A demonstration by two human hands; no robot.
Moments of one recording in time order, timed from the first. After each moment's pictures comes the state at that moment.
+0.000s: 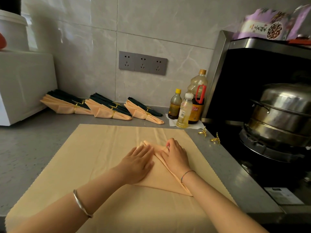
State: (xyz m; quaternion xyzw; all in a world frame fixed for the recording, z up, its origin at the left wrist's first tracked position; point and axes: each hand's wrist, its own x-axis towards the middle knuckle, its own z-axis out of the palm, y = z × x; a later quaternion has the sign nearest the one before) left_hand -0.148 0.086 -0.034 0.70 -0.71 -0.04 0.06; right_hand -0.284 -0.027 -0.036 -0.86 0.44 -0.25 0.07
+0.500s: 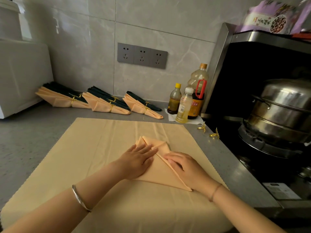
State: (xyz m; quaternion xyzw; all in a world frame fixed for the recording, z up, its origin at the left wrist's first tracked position) left_hand -0.148 0.081 -0.035 0.69 -0.72 -0.08 0.05; right_hand -0.348 -0.002 -0.038 -0.93 0.26 -0.21 0.14
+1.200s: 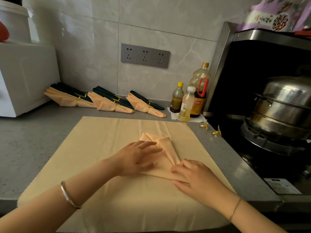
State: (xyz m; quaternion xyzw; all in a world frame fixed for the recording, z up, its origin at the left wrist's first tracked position) left_hand -0.134 0.107 -0.026 0.62 -0.77 -0.05 0.13; right_hand -0.379 0.044 -0.032 -0.96 0.21 -0.18 -0.06
